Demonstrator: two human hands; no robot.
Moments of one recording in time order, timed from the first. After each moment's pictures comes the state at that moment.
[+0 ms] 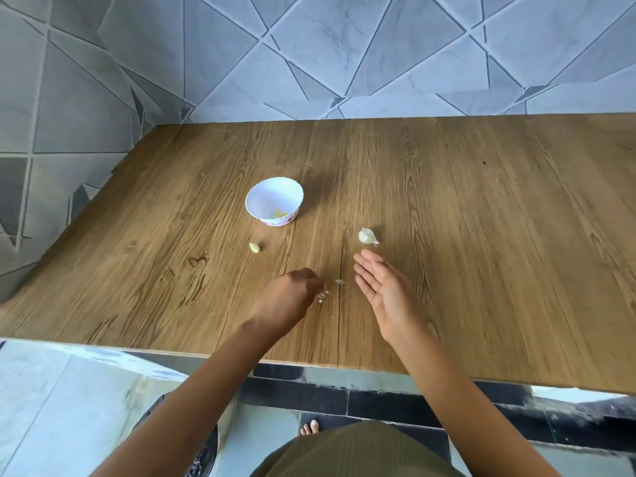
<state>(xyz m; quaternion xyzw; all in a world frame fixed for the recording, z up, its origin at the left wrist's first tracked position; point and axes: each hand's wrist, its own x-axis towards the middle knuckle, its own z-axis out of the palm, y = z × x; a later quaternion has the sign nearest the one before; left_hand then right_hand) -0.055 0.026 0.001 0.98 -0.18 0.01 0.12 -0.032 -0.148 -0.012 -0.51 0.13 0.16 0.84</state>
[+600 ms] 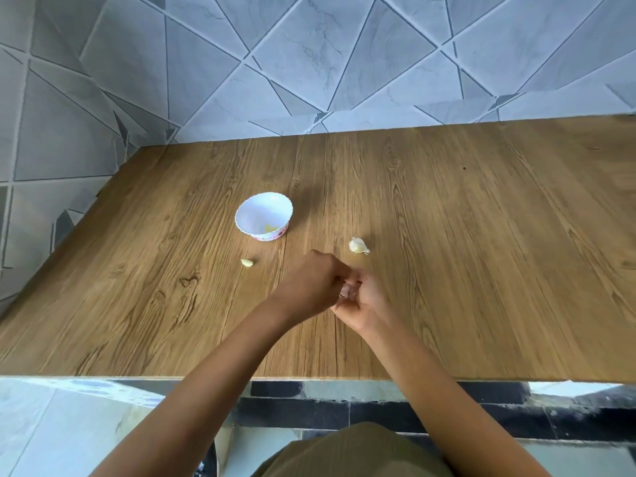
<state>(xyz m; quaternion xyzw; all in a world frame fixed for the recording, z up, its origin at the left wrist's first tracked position) -0.035 -0.016 0.064 0.96 -0.17 -0.06 0.21 -0.026 -0.115 0.021 -0.21 0.30 0.25 0.89</state>
